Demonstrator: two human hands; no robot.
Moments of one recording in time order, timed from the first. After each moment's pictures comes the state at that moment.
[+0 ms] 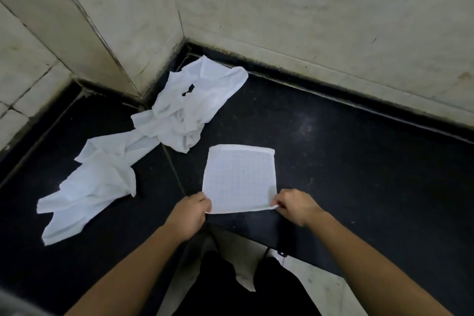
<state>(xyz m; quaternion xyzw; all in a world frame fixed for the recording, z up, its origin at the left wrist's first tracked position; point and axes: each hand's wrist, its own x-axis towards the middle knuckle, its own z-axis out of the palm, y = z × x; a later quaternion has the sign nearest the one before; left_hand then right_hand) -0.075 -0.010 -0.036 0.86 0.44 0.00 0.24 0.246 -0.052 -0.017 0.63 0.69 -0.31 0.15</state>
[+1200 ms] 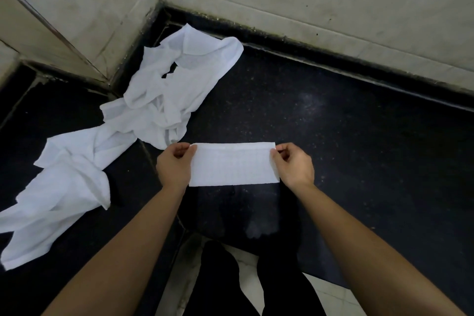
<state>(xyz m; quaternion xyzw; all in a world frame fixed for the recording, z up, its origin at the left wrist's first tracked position) -0.014 0.097 -0.066 0.41 0.76 0.32 0.39 0.243 0.028 -0.061 0.84 0.39 -0.32 -0.22</state>
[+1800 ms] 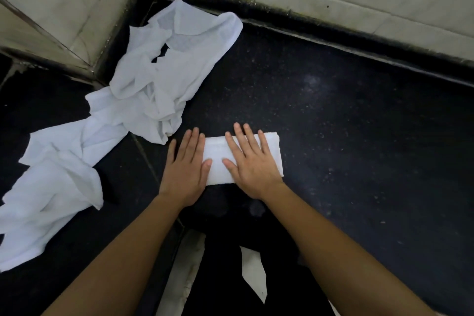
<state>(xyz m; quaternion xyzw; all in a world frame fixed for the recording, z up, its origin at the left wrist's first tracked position) -0.033 0.075 -0.108 0.86 0.50 -0.02 0.10 0.173 0.038 -0.105 0.65 0.75 -0.14 0.00</state>
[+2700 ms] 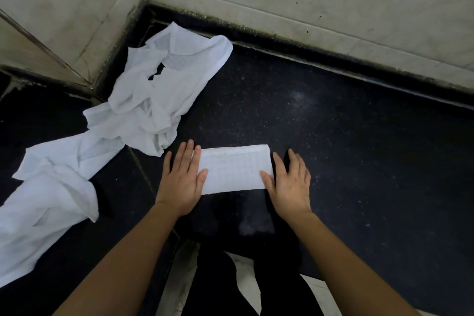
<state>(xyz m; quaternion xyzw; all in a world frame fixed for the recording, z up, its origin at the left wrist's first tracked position) -0.031 0.076 -0.104 0.85 0.51 -0.03 0.12 0.224 -0.022 -0.079 0.83 0.54 -0.15 -0.03</state>
